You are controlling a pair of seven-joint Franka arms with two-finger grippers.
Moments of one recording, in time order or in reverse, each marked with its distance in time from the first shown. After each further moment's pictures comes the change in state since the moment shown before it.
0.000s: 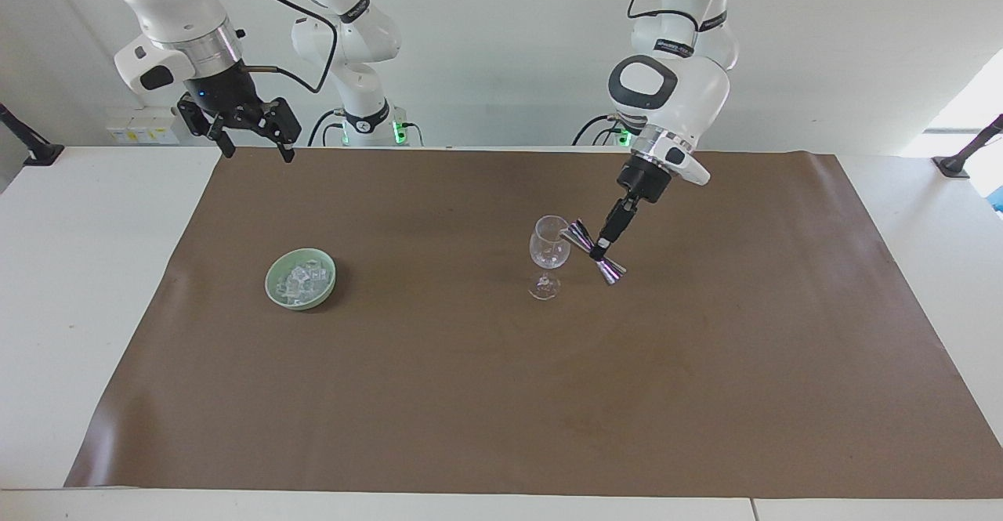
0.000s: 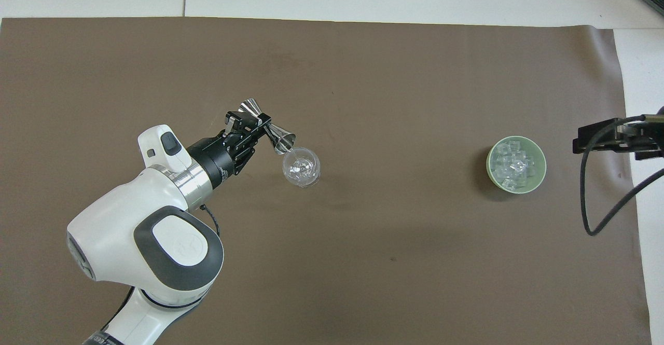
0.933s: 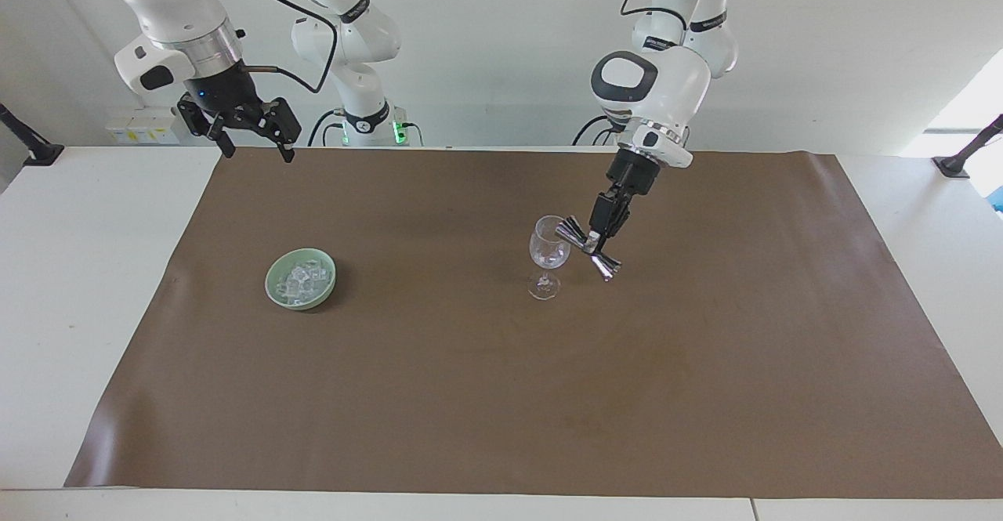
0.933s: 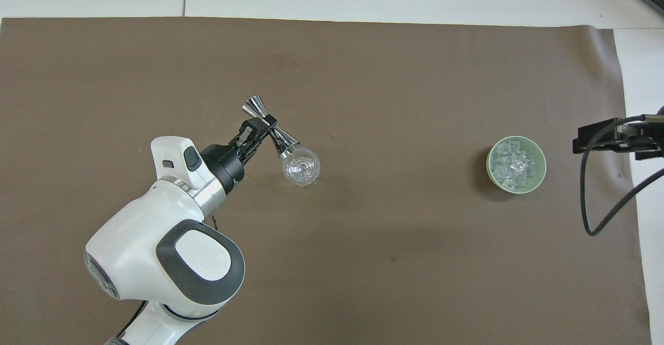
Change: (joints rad) left arm -0.069 0.003 -0.001 0.002 0.001 0.133 0.211; right arm 0.000 0.000 0.000 0.000 0.000 0.000 0.000
